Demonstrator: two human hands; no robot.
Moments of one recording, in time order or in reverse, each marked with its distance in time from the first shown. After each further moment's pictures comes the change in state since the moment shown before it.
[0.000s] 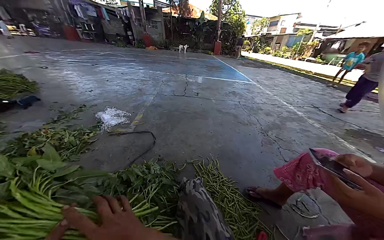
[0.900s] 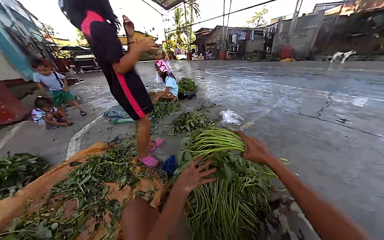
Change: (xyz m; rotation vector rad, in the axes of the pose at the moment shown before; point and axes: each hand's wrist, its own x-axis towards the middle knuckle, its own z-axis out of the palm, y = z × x) left_hand -0.025 -0.029 -0.040 -0.301 -0.148 -0.374; right_hand 0.083 0.098 -0.097 -0.287 -0.228 -0.009
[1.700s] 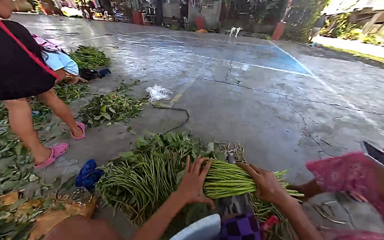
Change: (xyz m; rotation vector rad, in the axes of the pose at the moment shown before) left_hand 0.027 -0.149 0.099 1.668 -0.627 0.475; right_hand -0.307 0.067 0.046 -0.128 0.040 0.349
